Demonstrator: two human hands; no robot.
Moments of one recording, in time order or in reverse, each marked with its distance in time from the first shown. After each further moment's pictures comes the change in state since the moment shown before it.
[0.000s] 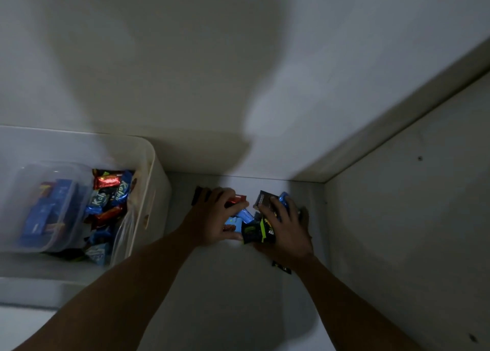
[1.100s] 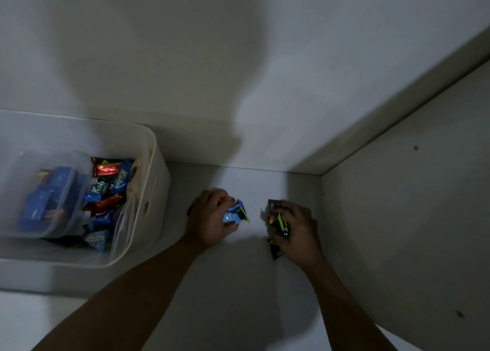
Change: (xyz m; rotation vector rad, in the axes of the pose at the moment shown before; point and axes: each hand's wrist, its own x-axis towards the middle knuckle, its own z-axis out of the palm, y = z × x) left_hand -0.019 0.028 0.022 -0.258 0.212 -0.303; right_hand -0.032 0.020 -0.006 0.332 0.250 0.057
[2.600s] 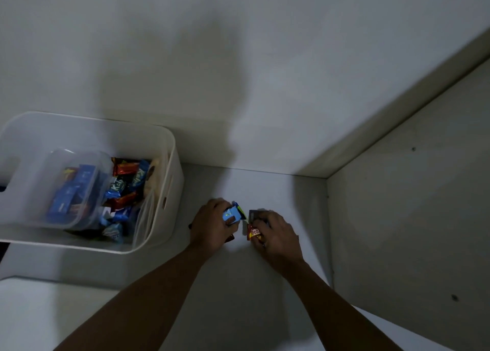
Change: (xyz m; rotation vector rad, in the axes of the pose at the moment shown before) left_hand -0.025 0.006 -0.007 -0.236 -0.016 -0.325; right_hand -0.009 -0.038 0.043 -0.199 -0.075 -0.258
